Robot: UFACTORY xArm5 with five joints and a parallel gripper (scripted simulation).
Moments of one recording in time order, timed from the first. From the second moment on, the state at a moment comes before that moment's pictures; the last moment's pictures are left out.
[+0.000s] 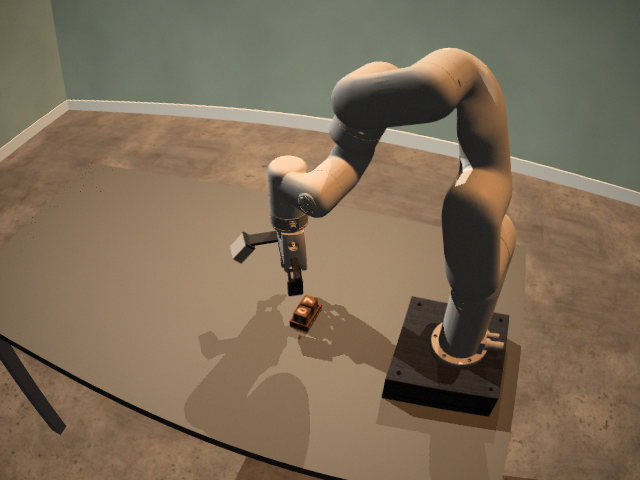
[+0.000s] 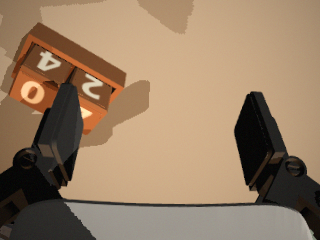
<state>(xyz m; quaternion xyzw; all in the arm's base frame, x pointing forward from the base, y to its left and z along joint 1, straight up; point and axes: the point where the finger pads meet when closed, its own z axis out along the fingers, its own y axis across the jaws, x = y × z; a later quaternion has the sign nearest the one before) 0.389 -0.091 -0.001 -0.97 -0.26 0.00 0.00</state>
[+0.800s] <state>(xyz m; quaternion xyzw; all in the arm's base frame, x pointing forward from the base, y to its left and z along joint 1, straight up) 0.388 -0.091 -0.001 -0.97 -0.24 0.00 0.00</state>
